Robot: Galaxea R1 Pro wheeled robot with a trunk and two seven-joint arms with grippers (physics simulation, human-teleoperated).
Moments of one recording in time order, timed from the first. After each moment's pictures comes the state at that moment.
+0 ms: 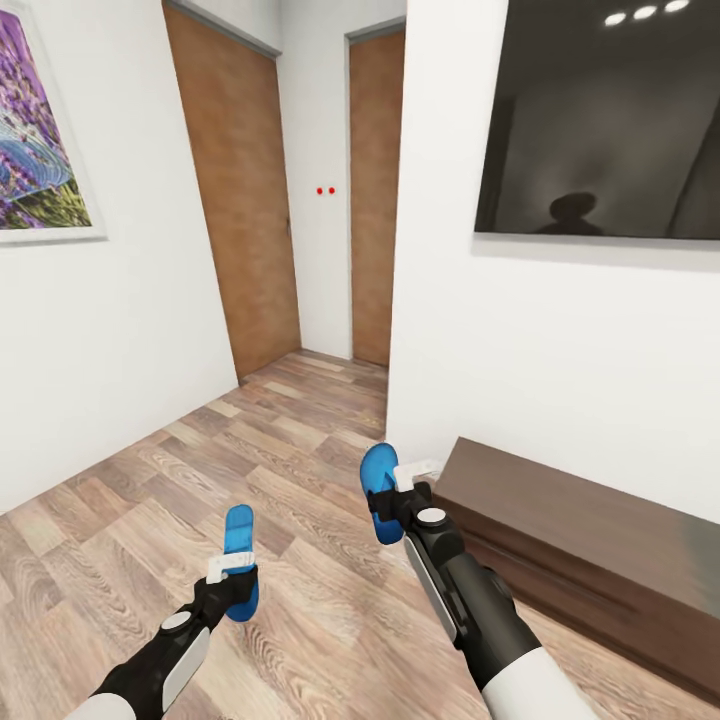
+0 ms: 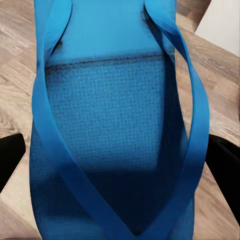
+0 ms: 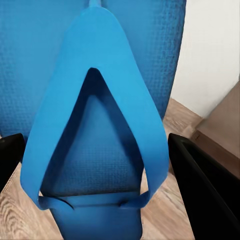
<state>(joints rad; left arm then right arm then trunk) -0.51 0.10 -0.21 -0.48 0.37 -0.07 -0.02 -0.55 0.17 0.33 -1.14 -0.01 0.56 -0.17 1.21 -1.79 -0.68</state>
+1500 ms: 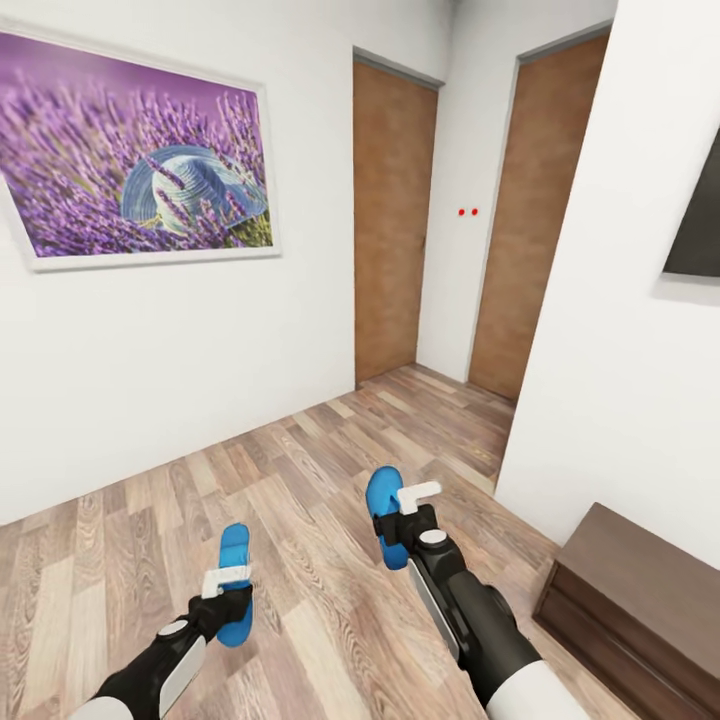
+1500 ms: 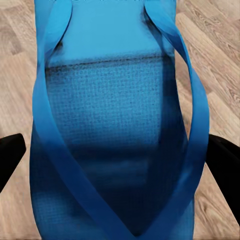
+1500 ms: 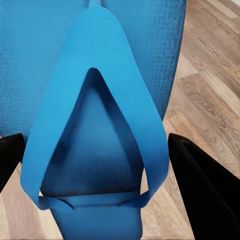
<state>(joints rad) -0.52 0.10 -0.20 -0.42 0.37 0.00 -0.02 -0.52 0.15 0.32 -1.04 -0.01 0.51 -0.17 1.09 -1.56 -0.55</state>
